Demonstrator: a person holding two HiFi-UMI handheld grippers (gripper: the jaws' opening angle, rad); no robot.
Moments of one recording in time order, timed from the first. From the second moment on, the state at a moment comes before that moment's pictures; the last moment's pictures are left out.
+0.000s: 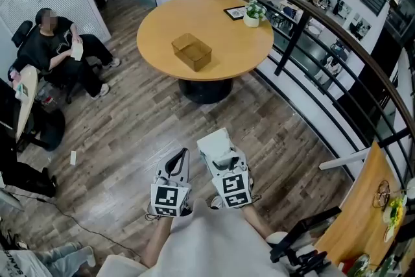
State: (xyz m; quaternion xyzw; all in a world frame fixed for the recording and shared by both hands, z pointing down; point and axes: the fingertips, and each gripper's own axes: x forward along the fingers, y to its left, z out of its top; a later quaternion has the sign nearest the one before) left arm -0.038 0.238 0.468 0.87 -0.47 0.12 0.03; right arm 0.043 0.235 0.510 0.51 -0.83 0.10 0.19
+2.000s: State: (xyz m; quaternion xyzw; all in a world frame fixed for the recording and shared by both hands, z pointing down) left arm -0.079 0.014 0.481 0.91 -0.41 0.10 0.06; right arm -0.017 0.025 0.519 0.54 -0.81 0.11 0.21
